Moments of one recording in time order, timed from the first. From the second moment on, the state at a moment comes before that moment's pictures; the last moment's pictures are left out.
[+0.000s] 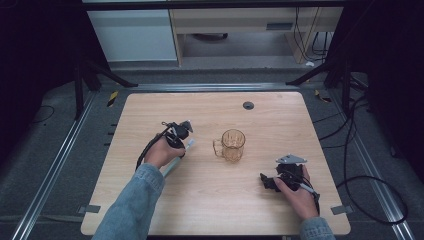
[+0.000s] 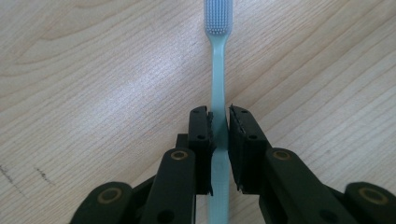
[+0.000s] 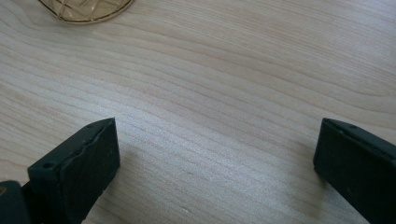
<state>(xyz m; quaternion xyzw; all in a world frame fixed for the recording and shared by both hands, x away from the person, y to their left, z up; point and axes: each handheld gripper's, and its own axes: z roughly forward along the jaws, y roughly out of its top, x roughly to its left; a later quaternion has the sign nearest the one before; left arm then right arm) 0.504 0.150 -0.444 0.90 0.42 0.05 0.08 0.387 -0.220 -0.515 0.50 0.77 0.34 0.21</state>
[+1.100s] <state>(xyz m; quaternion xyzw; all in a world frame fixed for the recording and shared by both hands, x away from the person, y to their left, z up) 0.500 0.143 -0.427 0.91 0.40 0.06 0.11 0.387 -0.220 -0.515 0.50 0.77 0.34 0.21</state>
